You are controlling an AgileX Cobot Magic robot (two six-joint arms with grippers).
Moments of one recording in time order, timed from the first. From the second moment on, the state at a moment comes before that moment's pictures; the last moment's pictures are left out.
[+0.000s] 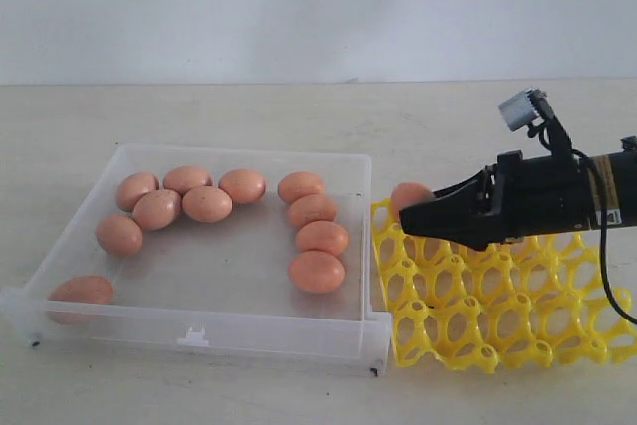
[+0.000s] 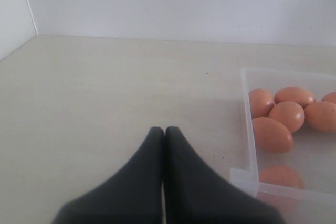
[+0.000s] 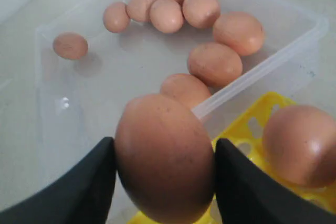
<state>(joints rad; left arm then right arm) -0.03 0.00 0.00 0.54 0.36 -0.53 0.01 1.85 -0.76 -1.56 -1.06 1.13</state>
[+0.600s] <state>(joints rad) -0.03 0.00 0.00 0.54 0.36 -0.53 0.05 1.85 -0.76 -1.49 -0.83 1.13</state>
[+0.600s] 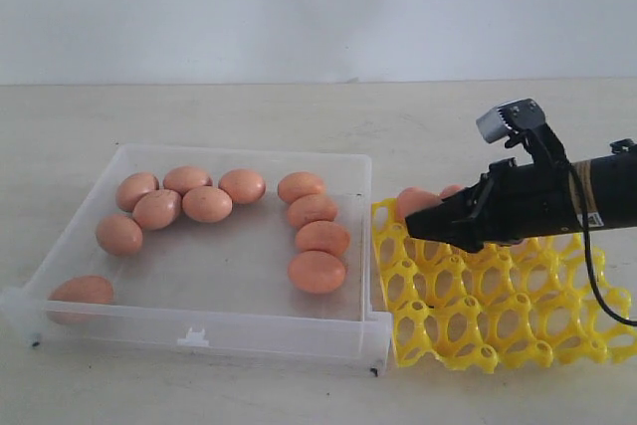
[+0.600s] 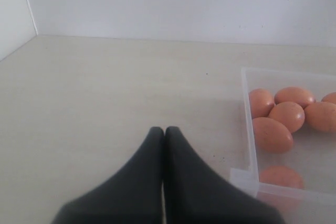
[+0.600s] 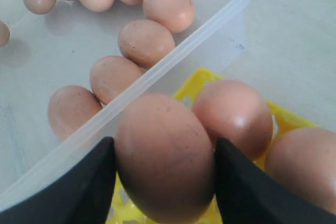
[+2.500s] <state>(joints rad) -0.03 0.00 0.00 0.54 0.36 -0.53 0.38 1.47 -0.82 -1.39 -0.53 1.13</state>
